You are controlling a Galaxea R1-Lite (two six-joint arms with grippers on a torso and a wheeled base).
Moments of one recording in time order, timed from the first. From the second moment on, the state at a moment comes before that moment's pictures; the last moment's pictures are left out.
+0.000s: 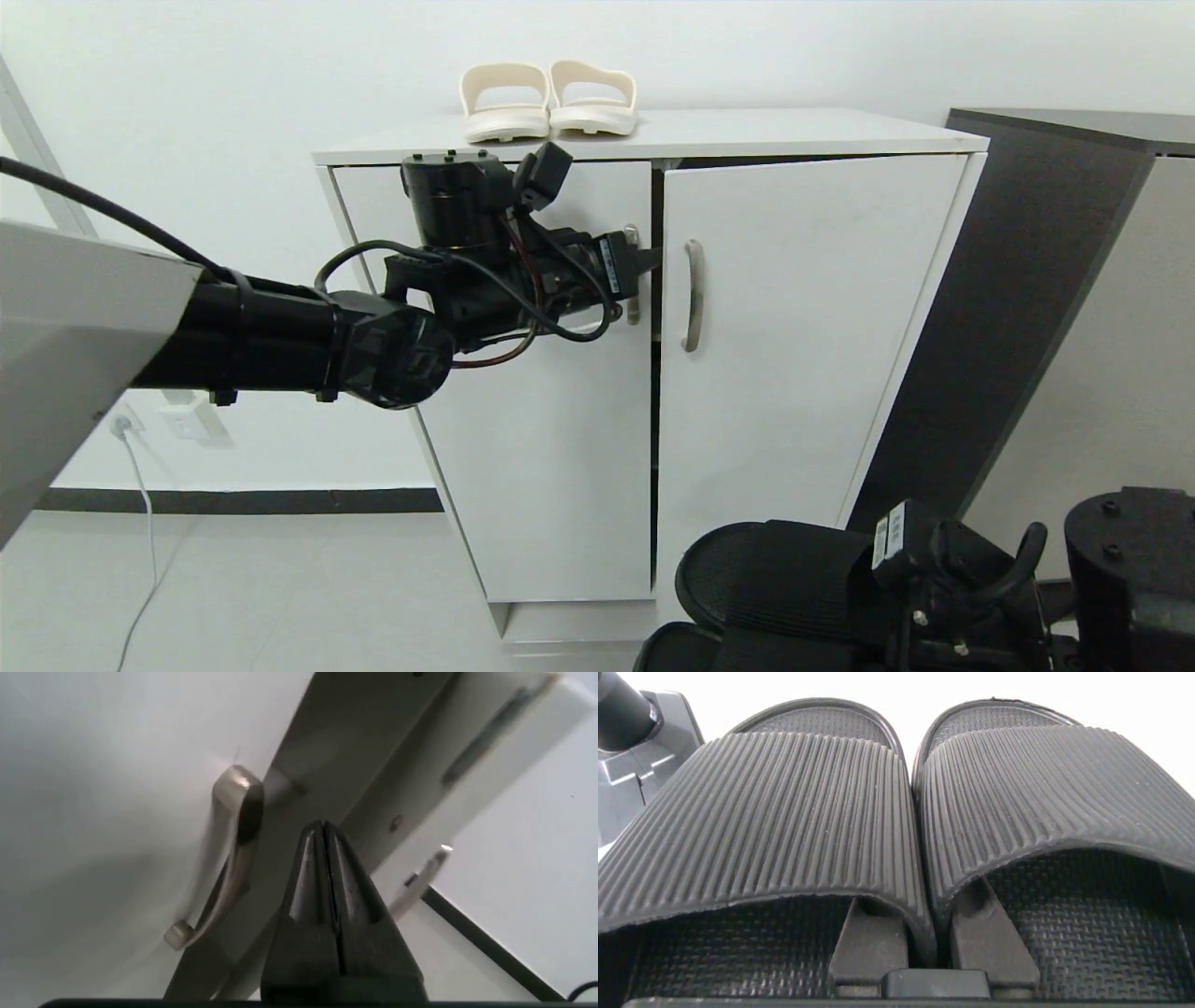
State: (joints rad) left arm -0.48 1.98 -1.43 -0.60 -0.46 -0.38; right arm 0.89 1.44 -0.40 -0.63 0.17 -0.04
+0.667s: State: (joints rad) left arm -0.67 1.89 -1.27 -0.68 -0.45 -0.36; right arm 0.91 1.44 -0.39 -0.63 0.17 -0.04
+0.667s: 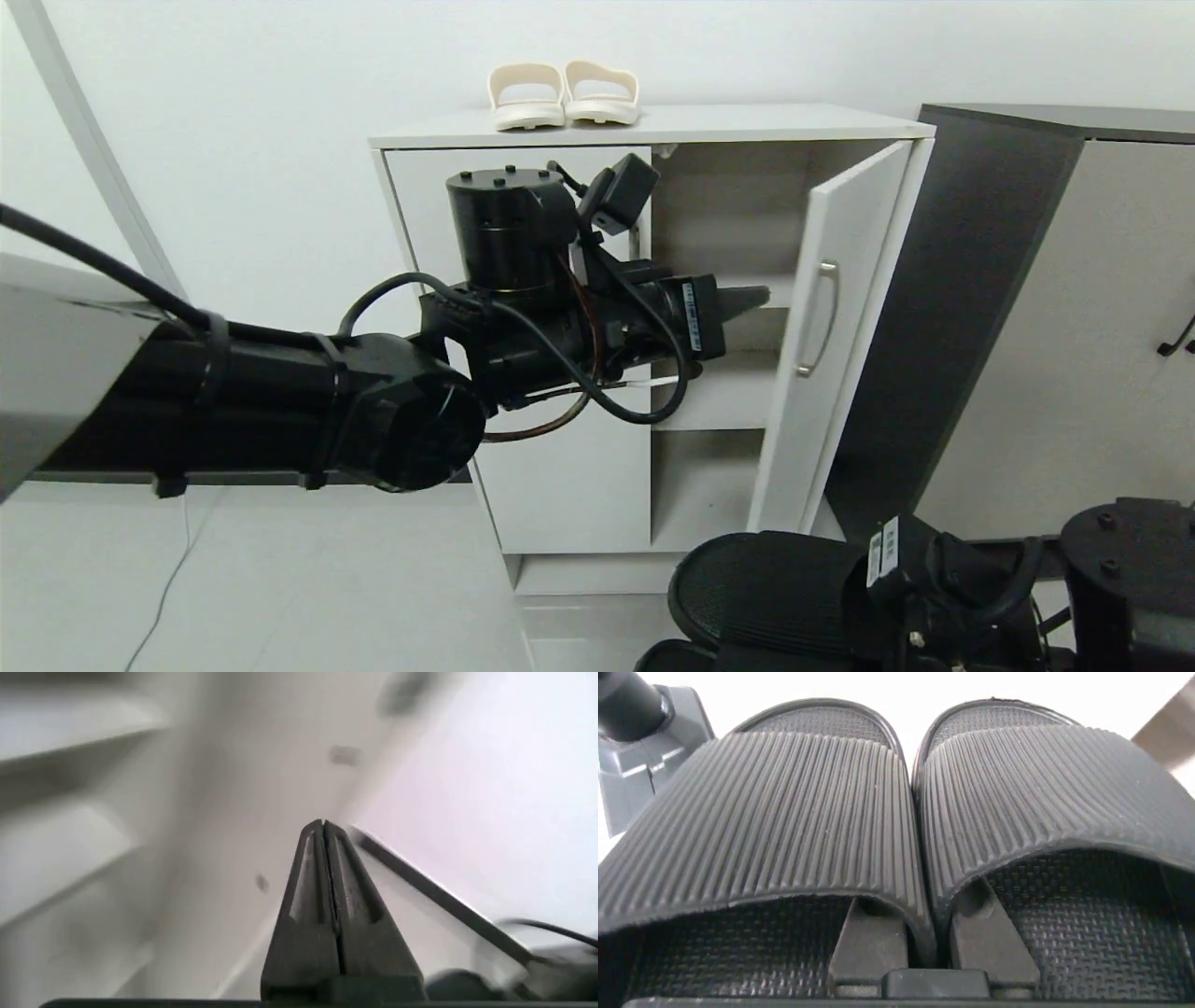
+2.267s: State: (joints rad) left arm -0.22 0.16 -0.39 0.31 -0.02 -0.25; right arm 0.81 1.54 -0.46 -0.68 0.16 -0.03
